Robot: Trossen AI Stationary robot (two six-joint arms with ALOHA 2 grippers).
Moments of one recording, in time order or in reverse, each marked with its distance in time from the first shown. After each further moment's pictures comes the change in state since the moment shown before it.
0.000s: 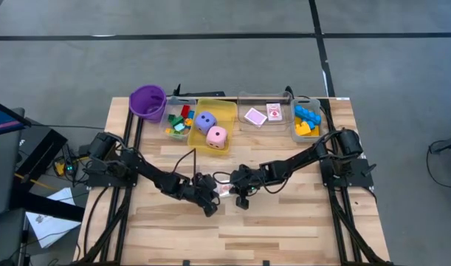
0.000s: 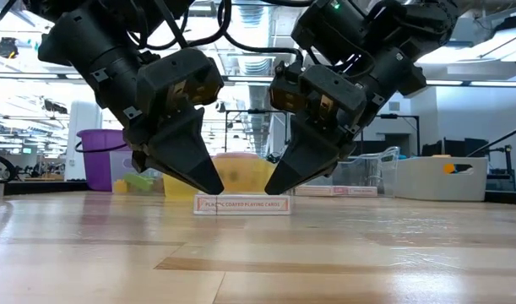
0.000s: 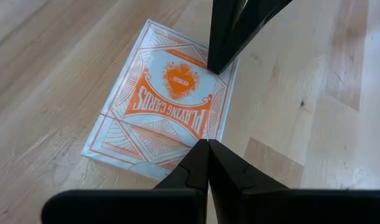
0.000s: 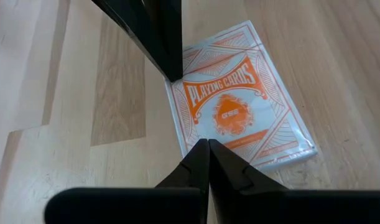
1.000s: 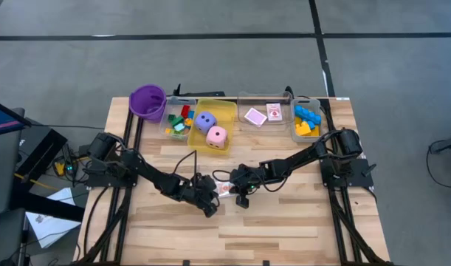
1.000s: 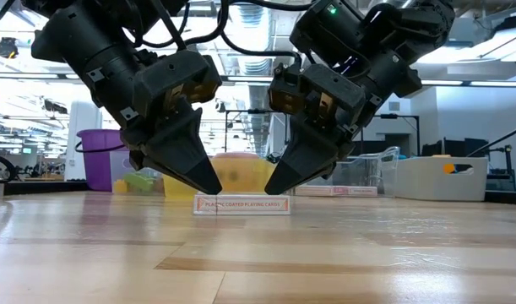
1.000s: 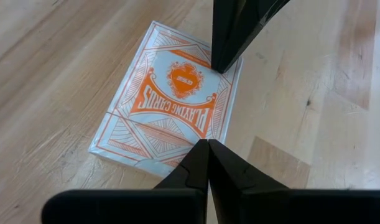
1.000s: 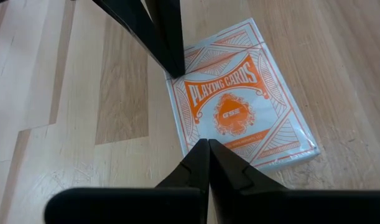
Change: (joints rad) left arm -0.001 0.000 0.000 -0.031 -0.056 0.003; right arm -0.002 0.001 0.001 0.000 -0.057 0.008
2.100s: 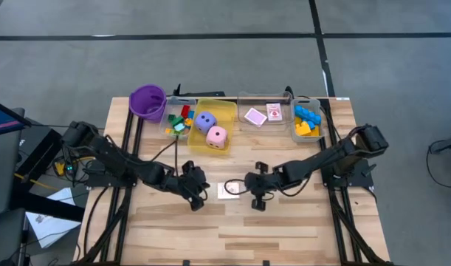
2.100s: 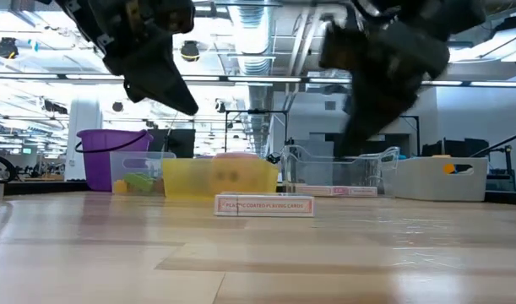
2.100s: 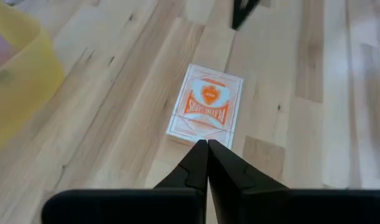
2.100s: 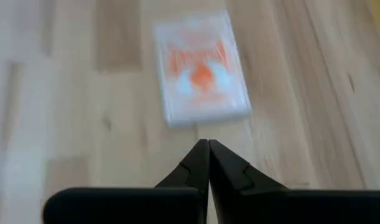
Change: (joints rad) left arm -0.005 -0.335 -0.004 -0.212 -0.038 0.233; right arm 0.109 -0.265 -0.001 -0.410 0.251 -0.010
